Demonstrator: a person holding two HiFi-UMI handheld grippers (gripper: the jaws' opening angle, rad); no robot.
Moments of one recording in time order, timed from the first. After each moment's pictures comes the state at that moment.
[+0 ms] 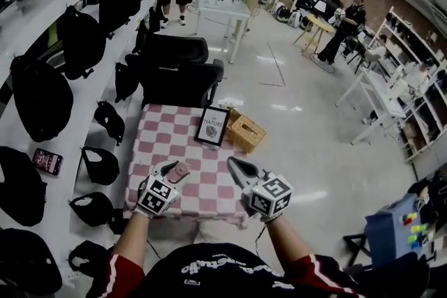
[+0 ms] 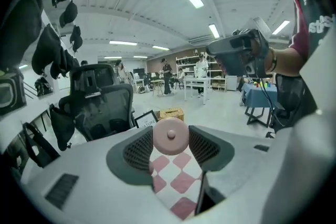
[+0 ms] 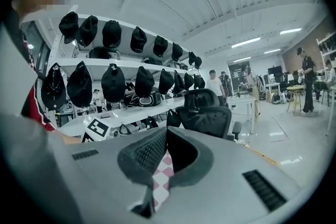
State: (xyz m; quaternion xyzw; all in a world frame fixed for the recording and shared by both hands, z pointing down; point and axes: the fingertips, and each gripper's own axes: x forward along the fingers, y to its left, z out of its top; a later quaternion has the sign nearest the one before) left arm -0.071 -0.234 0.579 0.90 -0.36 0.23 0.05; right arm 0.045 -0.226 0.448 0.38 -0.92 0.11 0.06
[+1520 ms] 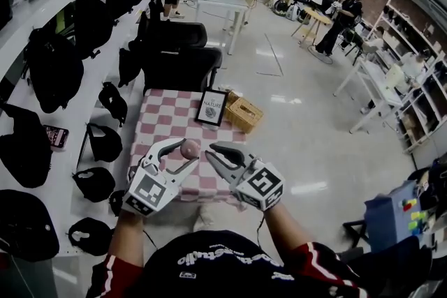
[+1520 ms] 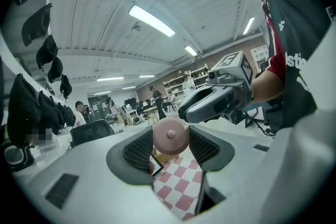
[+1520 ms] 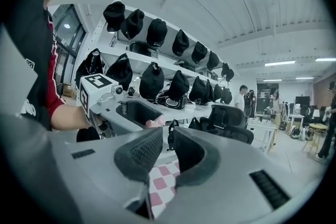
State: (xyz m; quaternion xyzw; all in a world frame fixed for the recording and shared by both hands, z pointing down) left arm -0.050 -0.123 0.407 0.93 -0.32 0.15 -0.12; right arm -0.020 -0.125 0.399 0.28 -0.95 -0.03 0.11
